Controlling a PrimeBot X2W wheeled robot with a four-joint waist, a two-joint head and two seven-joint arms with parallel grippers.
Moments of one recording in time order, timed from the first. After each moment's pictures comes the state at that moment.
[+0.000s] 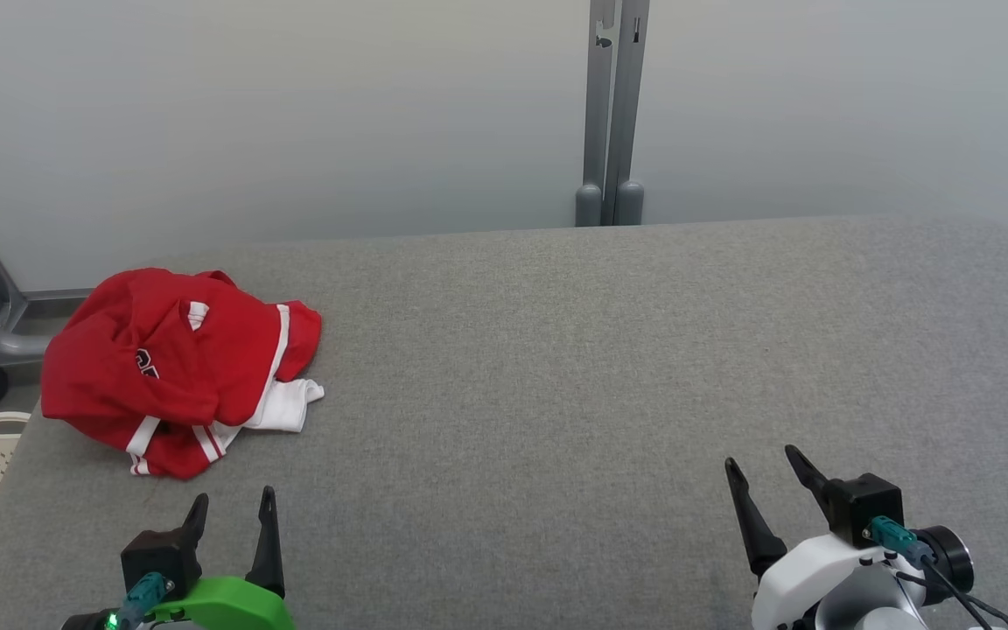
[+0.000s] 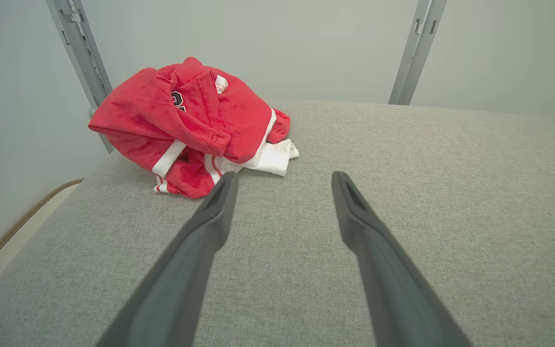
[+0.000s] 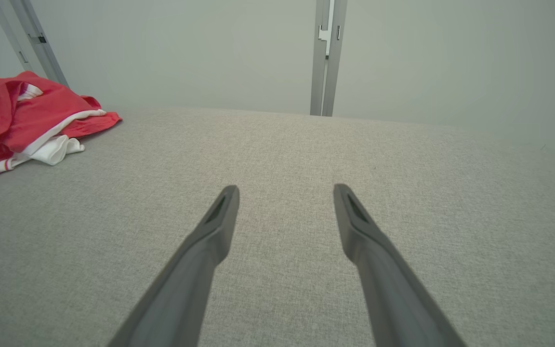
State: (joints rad) left arm -0.02 0.20 -0.22 0.34 -0.36 0.09 -0.13; right arm -0.05 -0.05 0.08 0.34 0.05 0.13 -0.15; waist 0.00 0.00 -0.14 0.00
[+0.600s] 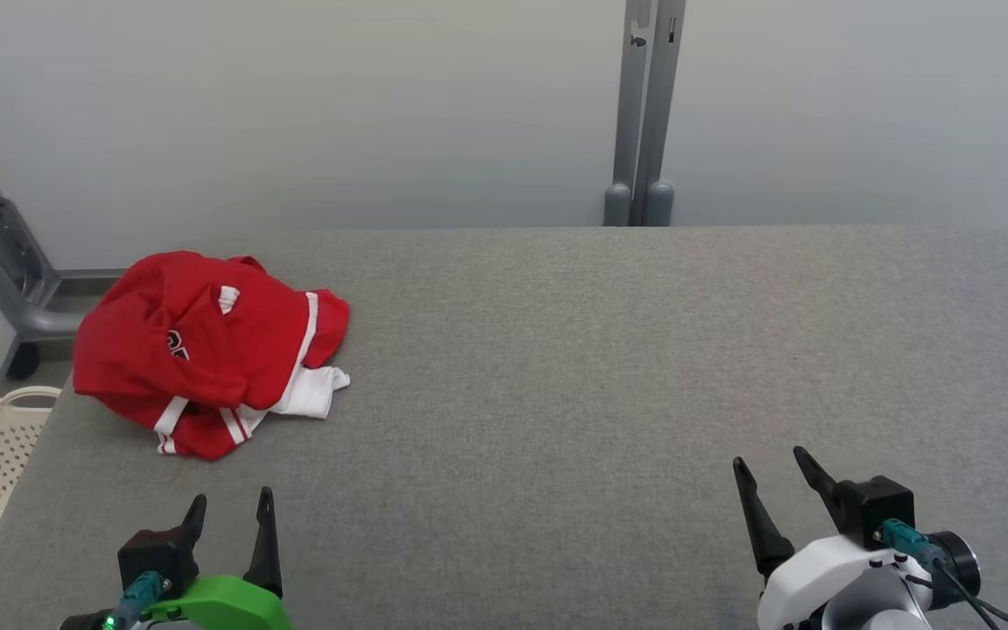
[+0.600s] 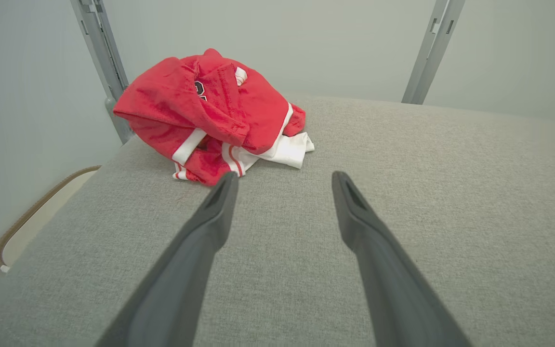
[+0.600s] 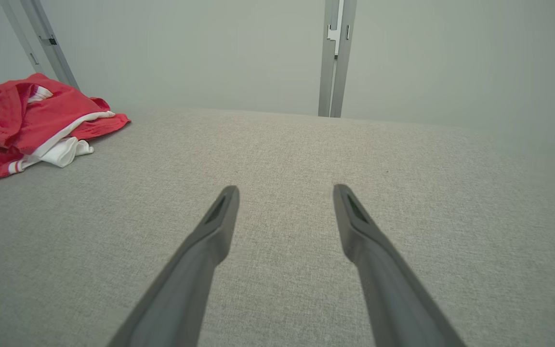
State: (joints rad) left arm -0.02 0.21 -0.23 0.34 -0.38 0.09 -0.13; right arm -0.04 -0.05 0.06 0.35 0.07 0.13 -0.16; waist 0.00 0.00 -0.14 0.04
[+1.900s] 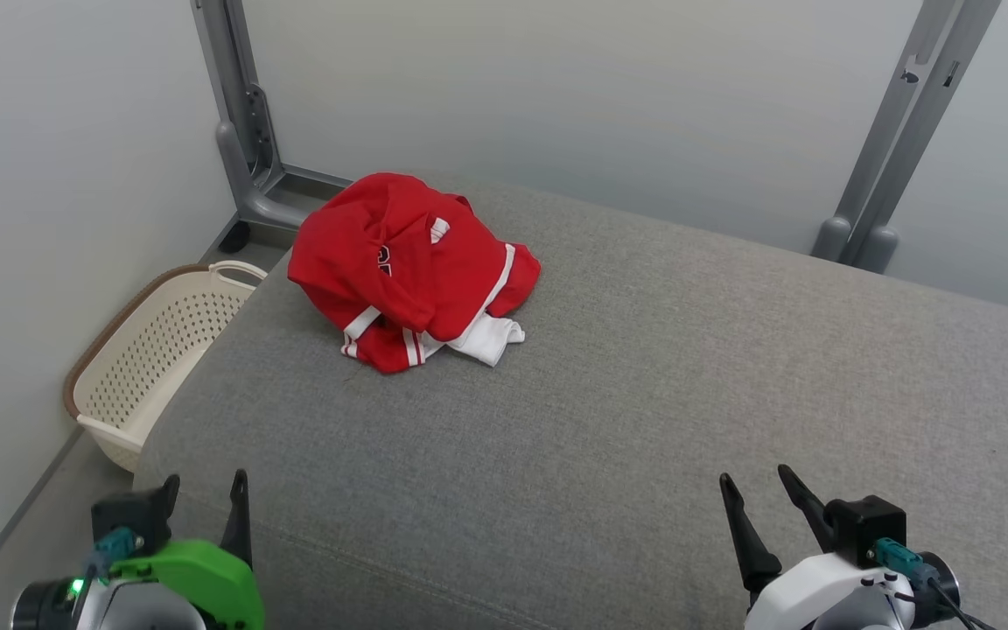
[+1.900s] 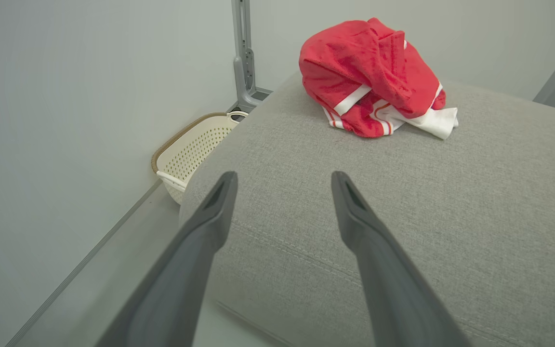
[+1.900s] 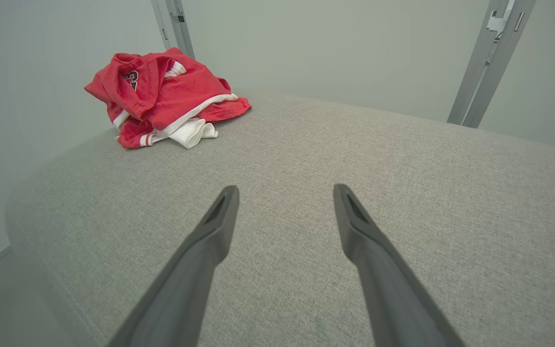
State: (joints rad) left arm -0.02 0.30 -0.24 0.27 -0.41 0.10 -0.01; right arm -0.05 -0.05 0.11 0.43 0.16 0.13 -0.24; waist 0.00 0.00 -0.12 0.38
